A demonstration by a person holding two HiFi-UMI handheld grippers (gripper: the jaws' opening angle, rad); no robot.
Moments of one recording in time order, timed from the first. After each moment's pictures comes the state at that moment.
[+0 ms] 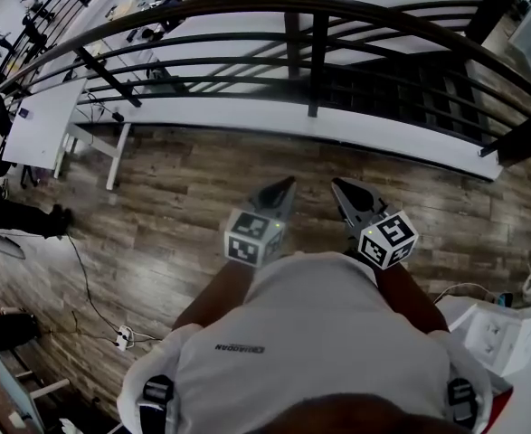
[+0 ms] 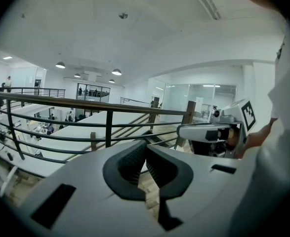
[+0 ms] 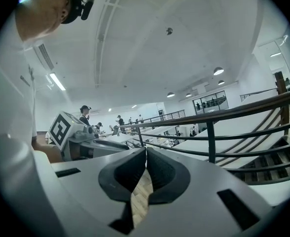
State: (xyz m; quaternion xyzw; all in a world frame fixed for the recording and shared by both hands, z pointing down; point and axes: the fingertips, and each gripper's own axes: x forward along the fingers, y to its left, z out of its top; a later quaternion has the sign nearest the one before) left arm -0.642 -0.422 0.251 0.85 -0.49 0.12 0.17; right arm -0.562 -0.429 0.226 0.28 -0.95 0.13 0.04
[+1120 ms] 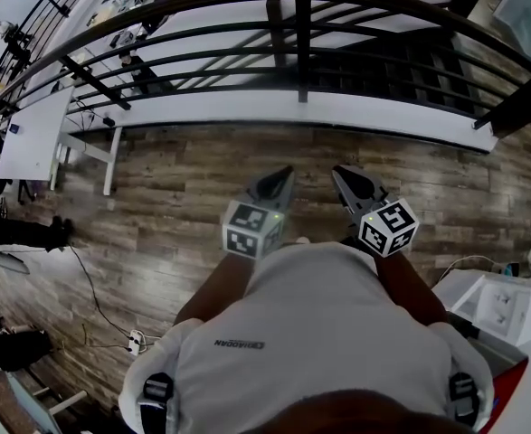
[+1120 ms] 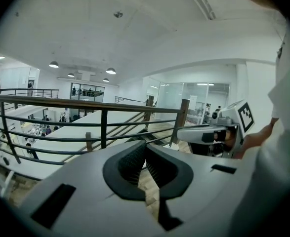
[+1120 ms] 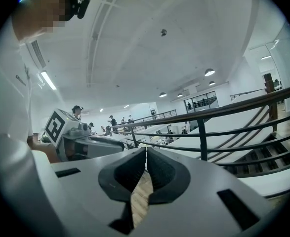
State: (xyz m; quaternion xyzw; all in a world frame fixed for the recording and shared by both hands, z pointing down) left arm -0.638 -0.403 0.250 0.86 -0.46 0.13 0.16; right arm -0.553 -0.410 0.235 0.33 -0.93 0.15 0.04
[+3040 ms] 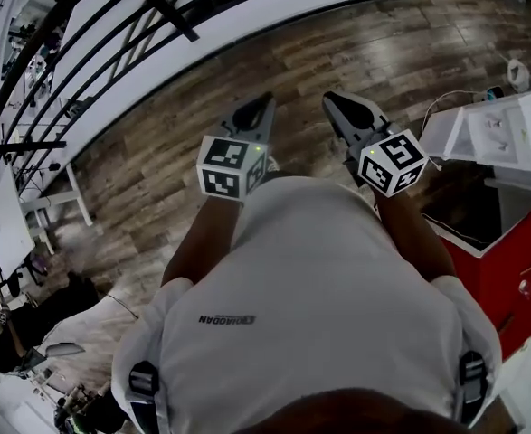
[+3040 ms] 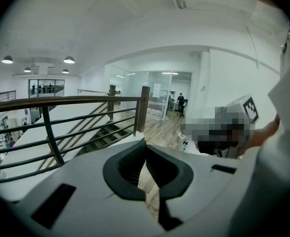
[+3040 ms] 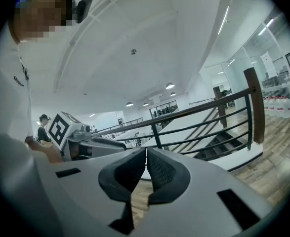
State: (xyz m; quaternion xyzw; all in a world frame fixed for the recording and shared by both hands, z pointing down) left arm -0.393 -0.286 0.271 0.93 -0.27 0.20 0.13; right arm -0.307 -0.247 0.252 0.53 -0.83 0.17 0.00
